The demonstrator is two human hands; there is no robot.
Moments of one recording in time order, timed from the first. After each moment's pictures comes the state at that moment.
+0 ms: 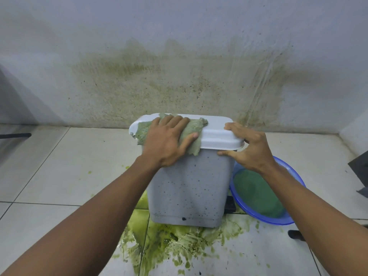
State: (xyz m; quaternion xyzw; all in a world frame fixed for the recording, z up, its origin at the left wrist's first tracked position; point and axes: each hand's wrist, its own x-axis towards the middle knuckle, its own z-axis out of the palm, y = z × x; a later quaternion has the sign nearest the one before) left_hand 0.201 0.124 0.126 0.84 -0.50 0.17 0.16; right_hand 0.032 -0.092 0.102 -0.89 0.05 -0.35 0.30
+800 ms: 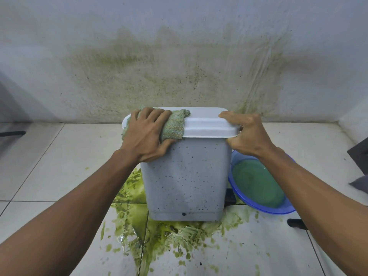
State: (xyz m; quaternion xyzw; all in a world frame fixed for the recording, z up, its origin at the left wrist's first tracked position) left_hand 0.228 0.154 0.118 0.82 -0.52 0.18 0.12; right_hand 0.044 -0.097 0.108 -0.90 0.07 -0.33 0.28
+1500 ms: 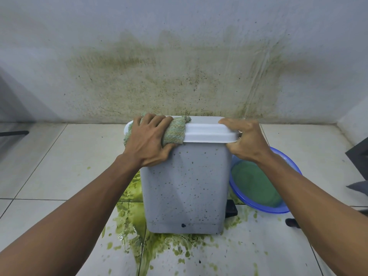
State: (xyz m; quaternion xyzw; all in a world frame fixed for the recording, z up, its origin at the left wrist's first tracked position) left_hand 0.212 0.160 0.118 0.83 -0.51 0.17 0.13; right_hand 0.032 -0.089 0.102 -0.90 0.09 -0.31 0.30
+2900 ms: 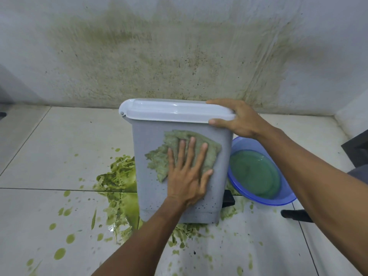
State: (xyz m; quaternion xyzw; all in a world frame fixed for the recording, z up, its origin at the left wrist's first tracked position) left_hand 0.091 0.116 -0.028 0.86 -0.44 0.20 0.19; right_hand 0.069 -0.100 0.117 -0.91 0.12 -0.10 0.38
